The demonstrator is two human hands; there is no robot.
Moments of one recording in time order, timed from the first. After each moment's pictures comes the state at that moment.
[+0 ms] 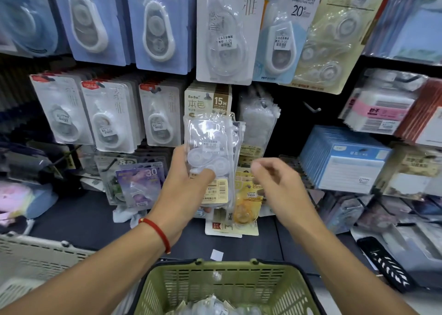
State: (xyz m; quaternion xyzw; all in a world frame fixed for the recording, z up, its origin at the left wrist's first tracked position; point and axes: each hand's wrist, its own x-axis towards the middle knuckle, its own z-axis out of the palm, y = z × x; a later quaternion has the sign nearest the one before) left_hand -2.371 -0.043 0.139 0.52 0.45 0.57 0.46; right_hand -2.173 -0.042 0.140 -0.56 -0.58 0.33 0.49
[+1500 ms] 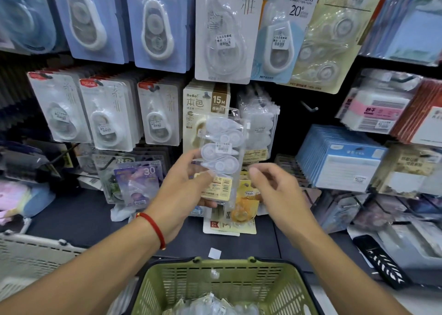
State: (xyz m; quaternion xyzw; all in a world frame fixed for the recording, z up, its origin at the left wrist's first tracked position) left_hand -2.370 -0.043 0.141 0.50 0.45 0.53 0.52; right_hand -2.173 -0.051 0.136 -0.57 -0.60 0.32 0.47
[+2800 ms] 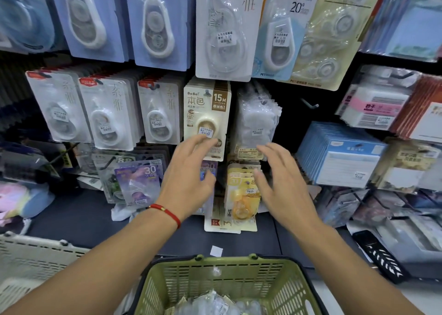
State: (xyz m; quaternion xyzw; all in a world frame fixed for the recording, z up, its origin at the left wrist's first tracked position) left_hand -2.380 -0.015 0.130 0.75 0.51 0.42 0.09; right_hand -2.161 -0.035 0.126 -0.58 -0.73 -0.02 0.35
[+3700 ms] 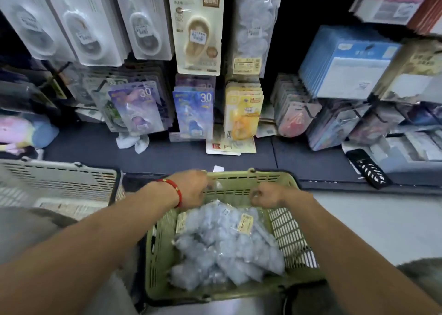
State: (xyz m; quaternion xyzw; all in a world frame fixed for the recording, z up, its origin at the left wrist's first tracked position) left_hand -2.386 -0.083 -0.003 0.85 0.46 -0.17 0.18; right_hand -2.134 -0.093 -0.042 -0.62 -0.67 0.36 -0.15
